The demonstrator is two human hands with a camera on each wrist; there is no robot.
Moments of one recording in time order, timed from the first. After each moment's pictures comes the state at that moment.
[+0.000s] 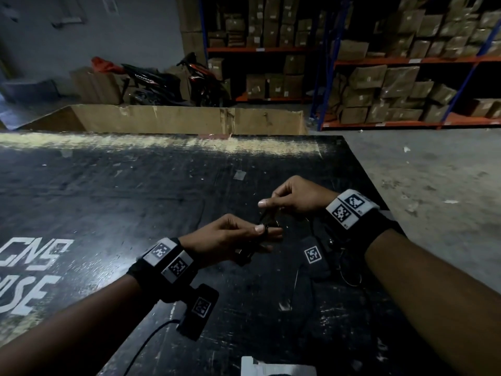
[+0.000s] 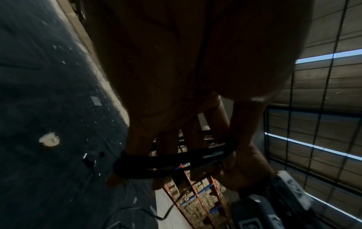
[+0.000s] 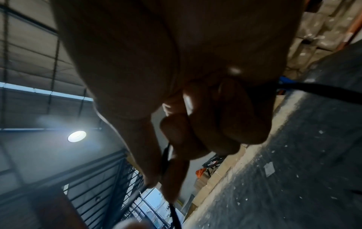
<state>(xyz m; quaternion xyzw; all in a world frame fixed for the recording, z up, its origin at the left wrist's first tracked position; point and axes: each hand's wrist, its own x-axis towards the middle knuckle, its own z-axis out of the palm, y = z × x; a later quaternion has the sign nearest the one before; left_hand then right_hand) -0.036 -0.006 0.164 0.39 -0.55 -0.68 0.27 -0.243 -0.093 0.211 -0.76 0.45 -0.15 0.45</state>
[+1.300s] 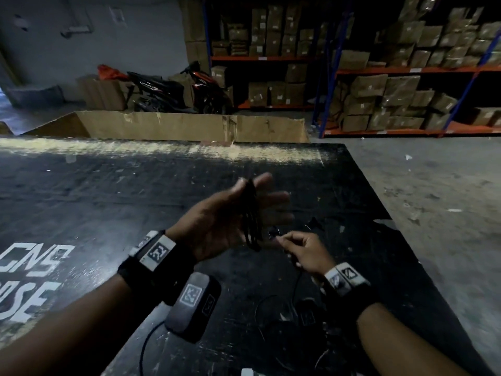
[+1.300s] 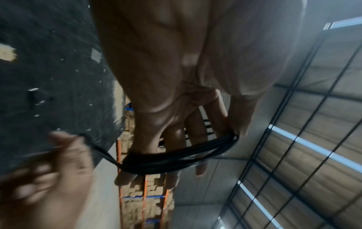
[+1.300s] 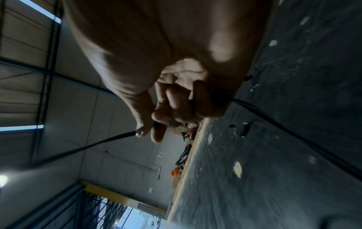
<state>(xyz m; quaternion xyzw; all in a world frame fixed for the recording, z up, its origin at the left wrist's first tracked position) -0.038 -0.007 0.209 0.19 -0.43 -0.78 0.40 -0.253 -0.058 0.095 -0.57 0.48 -0.38 0.54</state>
